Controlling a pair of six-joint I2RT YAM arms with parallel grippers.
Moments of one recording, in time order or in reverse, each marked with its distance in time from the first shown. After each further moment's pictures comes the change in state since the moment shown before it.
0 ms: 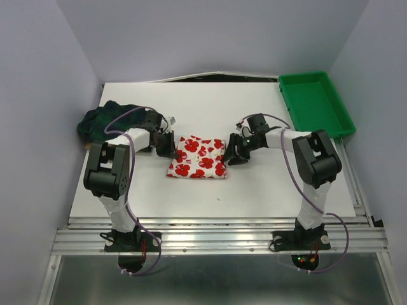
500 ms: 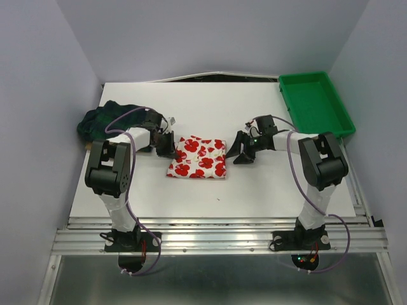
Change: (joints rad) left arm 0.008 0.026 0.011 -0.006 0.001 0.001; right arm -0.067 -0.056 -0.100 0.116 -0.065 0.118
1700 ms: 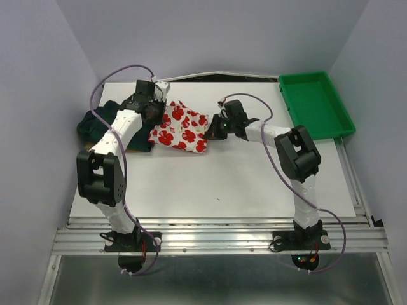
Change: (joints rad) left arm 0.002 -0.096 0.340 -0.163 -0.319 0.293; right arm 0.198 0.209 0.354 0.163 0.284 0.027
